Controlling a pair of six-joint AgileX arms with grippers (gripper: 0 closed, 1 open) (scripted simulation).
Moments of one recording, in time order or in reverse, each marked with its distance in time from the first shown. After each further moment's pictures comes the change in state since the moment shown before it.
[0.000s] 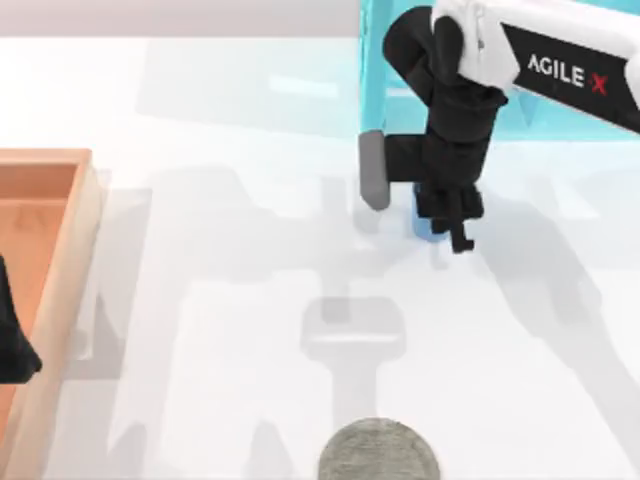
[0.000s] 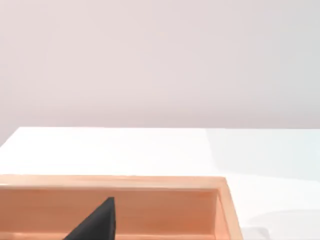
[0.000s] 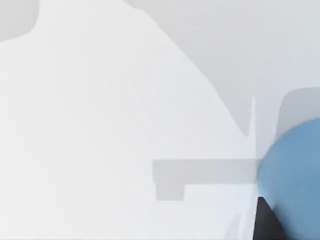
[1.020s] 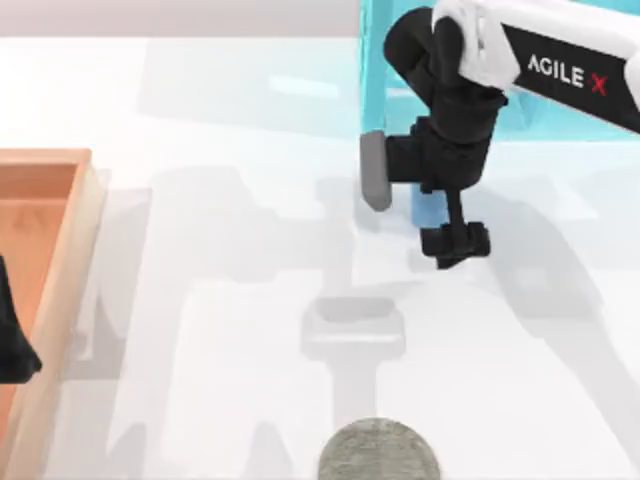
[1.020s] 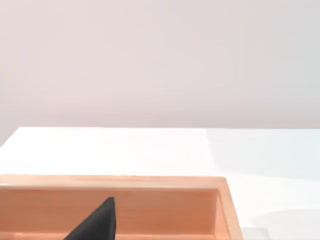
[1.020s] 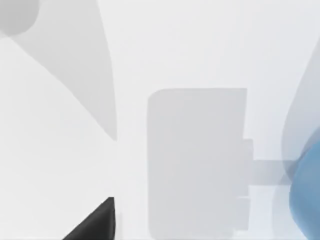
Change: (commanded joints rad) left arm 0.000 0.000 0.000 0.000 0.000 0.000; right arm 0.000 0.000 0.000 0.000 0.000 0.000
